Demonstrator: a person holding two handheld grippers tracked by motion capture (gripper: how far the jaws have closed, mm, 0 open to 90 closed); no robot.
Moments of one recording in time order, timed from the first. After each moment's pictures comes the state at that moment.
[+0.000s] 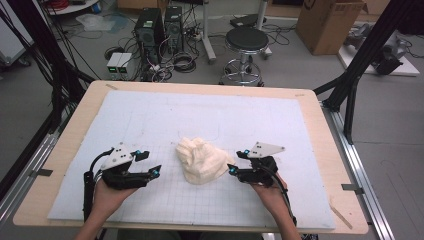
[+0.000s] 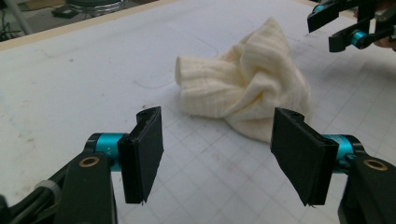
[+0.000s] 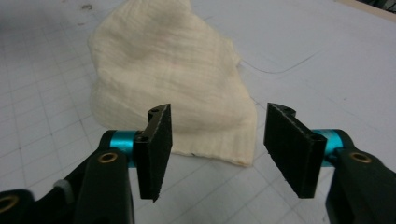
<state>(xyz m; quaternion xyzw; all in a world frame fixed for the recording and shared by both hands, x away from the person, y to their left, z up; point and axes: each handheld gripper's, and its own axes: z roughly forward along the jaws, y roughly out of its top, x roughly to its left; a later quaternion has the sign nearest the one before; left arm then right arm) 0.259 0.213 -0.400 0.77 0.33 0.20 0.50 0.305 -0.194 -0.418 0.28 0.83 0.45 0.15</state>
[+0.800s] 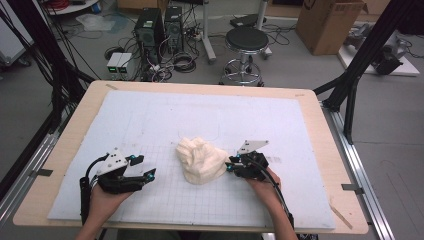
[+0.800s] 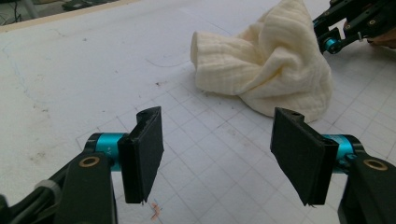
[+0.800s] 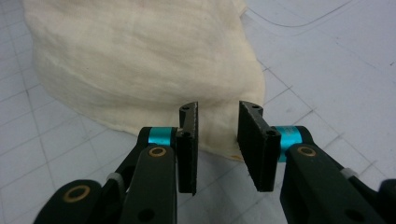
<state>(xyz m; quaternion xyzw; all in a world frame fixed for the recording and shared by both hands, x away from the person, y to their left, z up) 0.261 0.221 -0.414 0.77 0.34 0.19 0.50 0.331 -0.183 -0.443 0.29 0.87 0.39 0.12</state>
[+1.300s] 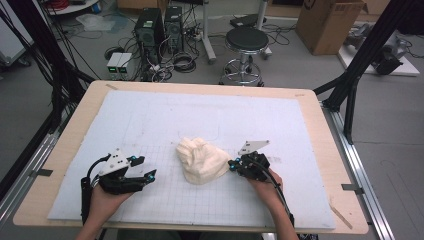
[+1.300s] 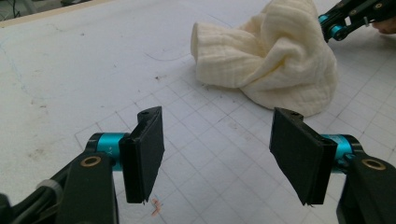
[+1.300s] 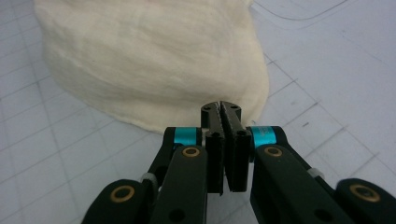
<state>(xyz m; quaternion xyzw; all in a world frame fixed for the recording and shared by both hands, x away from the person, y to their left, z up) 0.260 0.221 -0.416 0.78 0.34 0.19 0.49 0.325 -0.187 -0.436 0.29 0.87 0.39 0.11</state>
